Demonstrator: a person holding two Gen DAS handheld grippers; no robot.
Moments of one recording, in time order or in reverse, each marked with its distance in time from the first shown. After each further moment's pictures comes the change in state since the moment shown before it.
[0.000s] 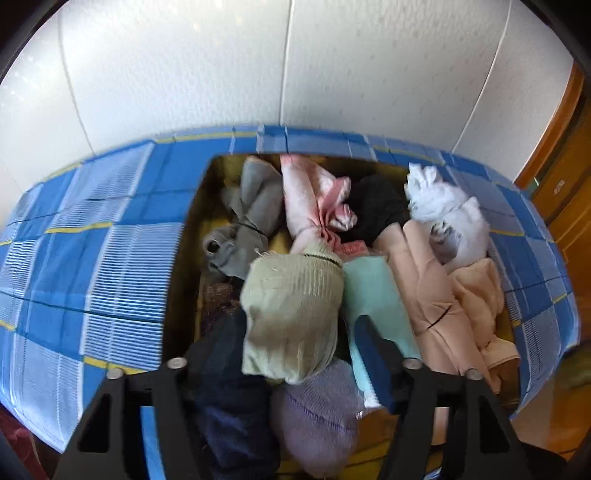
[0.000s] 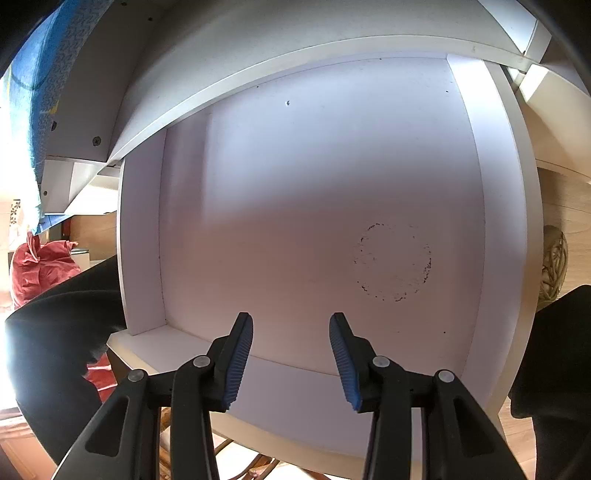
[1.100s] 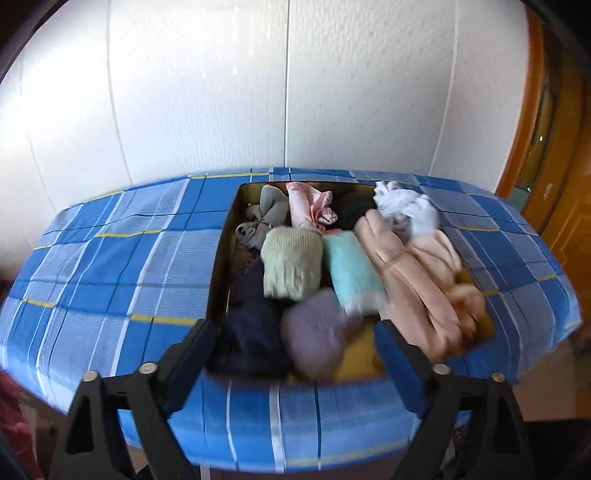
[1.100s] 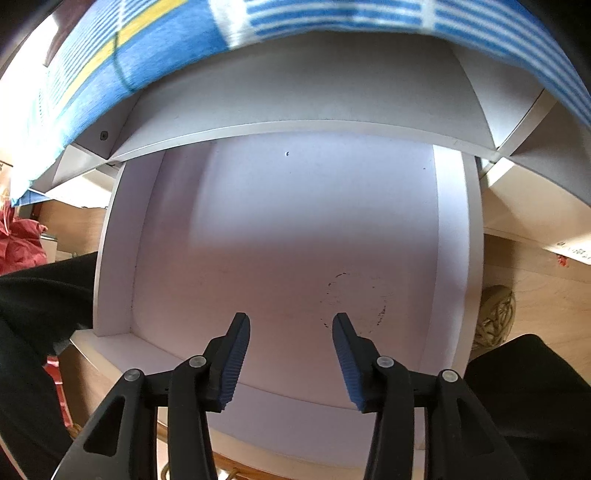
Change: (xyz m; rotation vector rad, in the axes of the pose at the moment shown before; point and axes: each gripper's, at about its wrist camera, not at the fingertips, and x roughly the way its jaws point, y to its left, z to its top) left arm -0.087 -0.008 -0.094 0.038 -0.210 0.034; right arm -0.022 0.038 -0.004 -0.169 -0.168 -0.215
